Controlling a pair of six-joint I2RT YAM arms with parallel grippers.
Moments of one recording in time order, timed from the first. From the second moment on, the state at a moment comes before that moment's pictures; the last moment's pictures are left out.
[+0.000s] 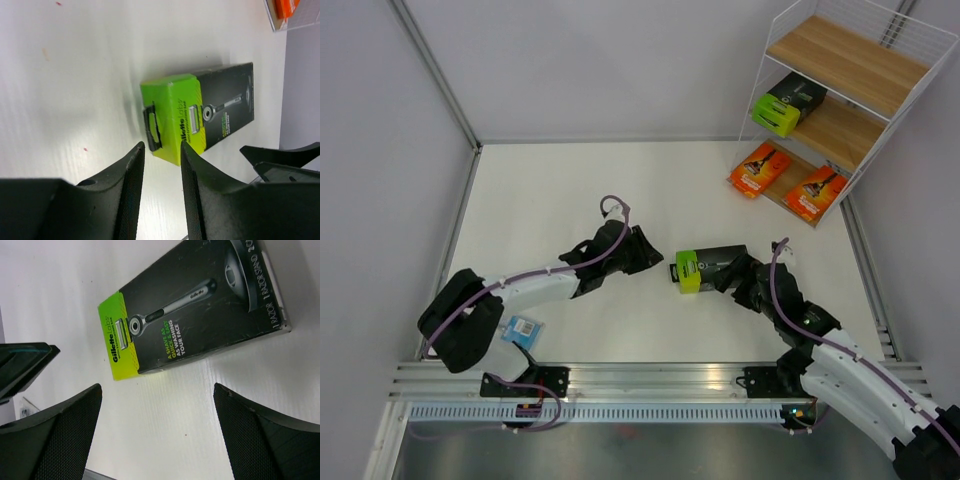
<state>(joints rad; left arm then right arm) -0.82 1.50 0.81 0.08 -0.06 -0.95 0.56 0.64 0.37 -0.34 0.18 0.95</state>
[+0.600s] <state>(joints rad) -0.72 1.74 0.69 0.50 0.20 -0.97 0.56 0.57 0.23 -0.18 0.13 1.11</state>
